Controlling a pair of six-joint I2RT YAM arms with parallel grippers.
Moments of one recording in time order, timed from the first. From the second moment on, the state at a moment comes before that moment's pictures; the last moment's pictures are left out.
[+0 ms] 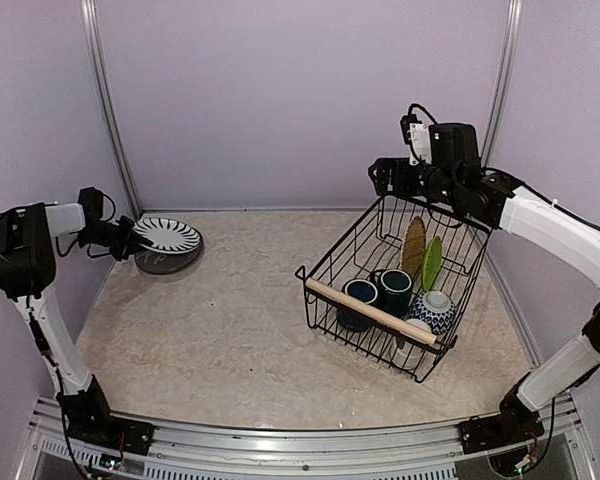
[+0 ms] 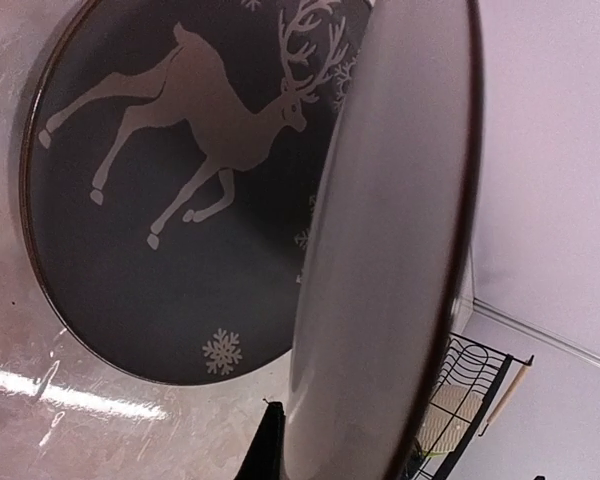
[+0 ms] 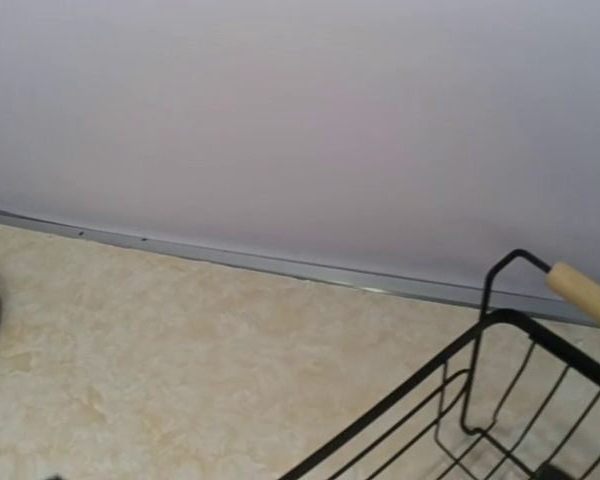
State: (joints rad) left arm 0.26 1.93 1.41 -0.51 0.68 -0.77; right arm 0.58 1.47 1.41 -0.23 0.22 0.18
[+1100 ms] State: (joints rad) left arm 0.24 2.00 1.48 -0.57 0.57 -0.75; right arm 0.58 1.46 1.36 -0.24 0.13 0.22
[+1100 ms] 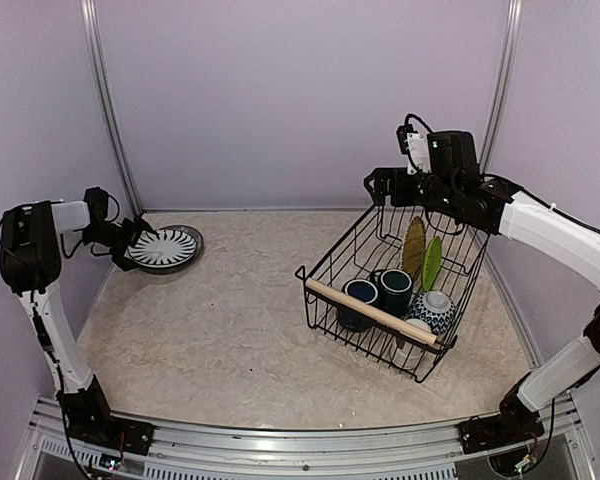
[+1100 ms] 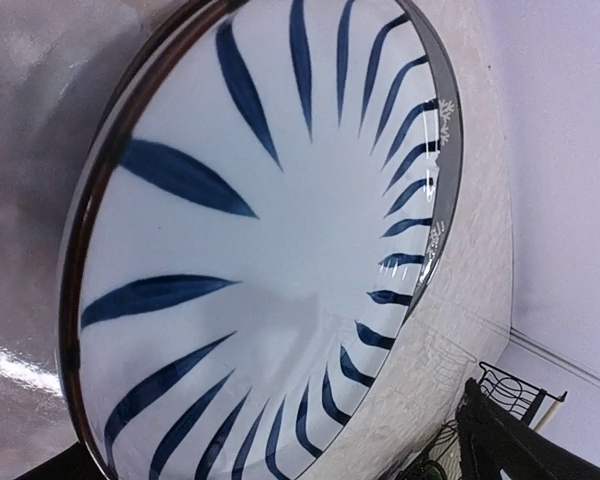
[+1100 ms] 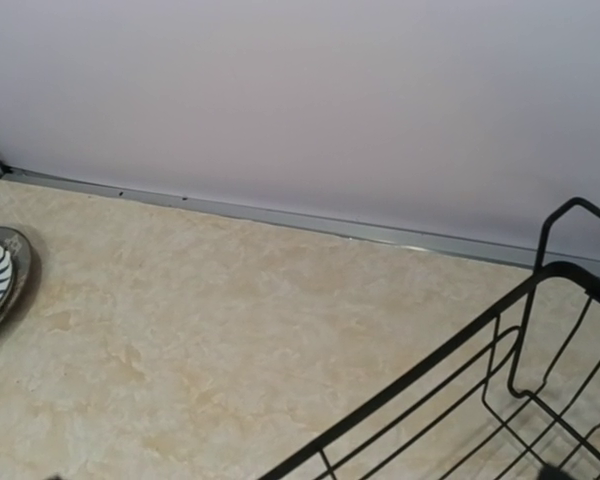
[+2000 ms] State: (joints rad) left arm 0.16 2.04 1.70 -0.86 0.25 -0.75; right arm 0.58 1.47 1.38 -0.24 0.11 0.22
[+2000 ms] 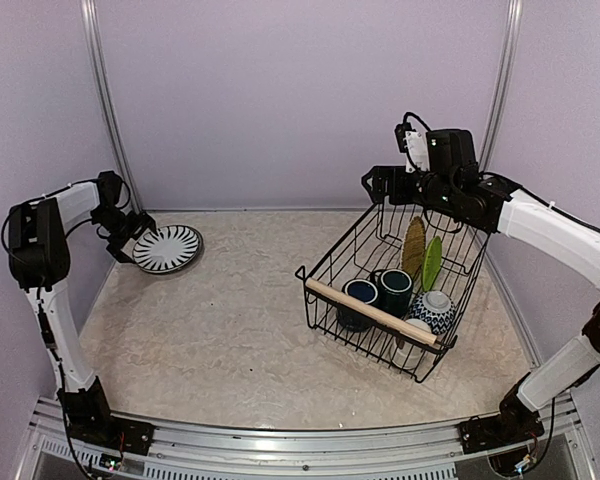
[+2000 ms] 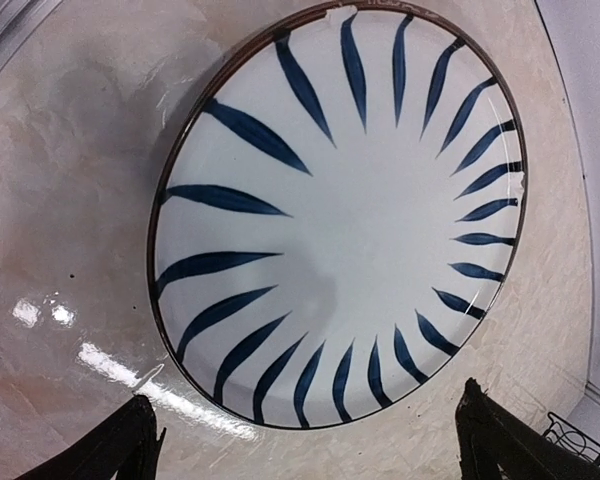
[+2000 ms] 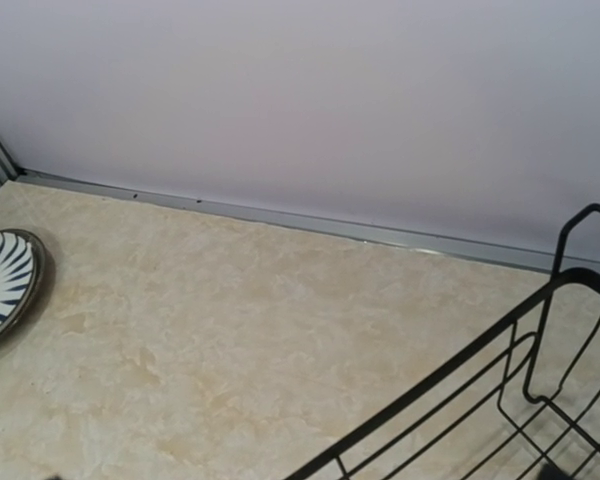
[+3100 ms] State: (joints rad) left arm -0.20 1.44 1.45 -0.56 0.23 -0.47; right arm 0.53 1.65 1.40 -0.49 0.35 0.52
